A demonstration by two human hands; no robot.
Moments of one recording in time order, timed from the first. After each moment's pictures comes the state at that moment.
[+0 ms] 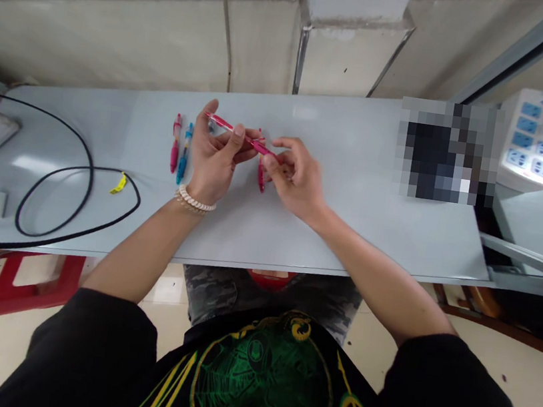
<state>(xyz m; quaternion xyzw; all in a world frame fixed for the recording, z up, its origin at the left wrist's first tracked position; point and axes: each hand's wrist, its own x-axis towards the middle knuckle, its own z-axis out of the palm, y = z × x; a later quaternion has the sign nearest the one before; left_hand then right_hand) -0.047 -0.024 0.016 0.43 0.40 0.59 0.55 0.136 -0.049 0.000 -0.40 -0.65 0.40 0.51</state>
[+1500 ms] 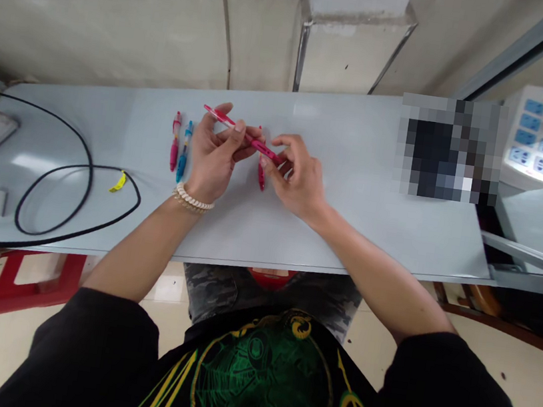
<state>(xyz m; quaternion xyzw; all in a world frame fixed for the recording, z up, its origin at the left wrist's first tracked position) -0.049 -0.021 0.019 0.41 0.39 0.59 0.58 0.139 -0.050 0.000 -0.45 -0.69 0.30 0.47</state>
